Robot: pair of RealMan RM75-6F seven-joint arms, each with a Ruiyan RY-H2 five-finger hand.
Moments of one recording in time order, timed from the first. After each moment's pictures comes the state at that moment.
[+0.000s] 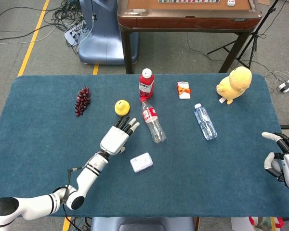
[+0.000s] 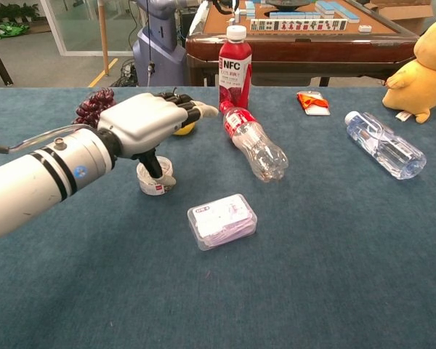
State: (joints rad) left arm -0.81 -1.78 -0.21 -1.26 1.32 1.02 0.60; right arm 0.06 -1.10 0.09 -1.50 -1.61 1.66 0.21
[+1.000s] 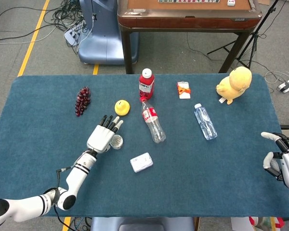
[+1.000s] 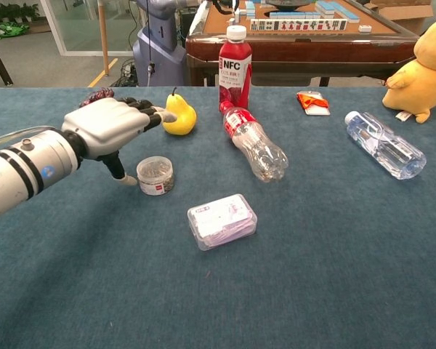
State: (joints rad) left arm -0.79 -1.73 -0.18 -1.25 1.20 1.02 0.70; right arm 0.07 -1.10 0.09 -1.50 -1.61 1.65 0.21
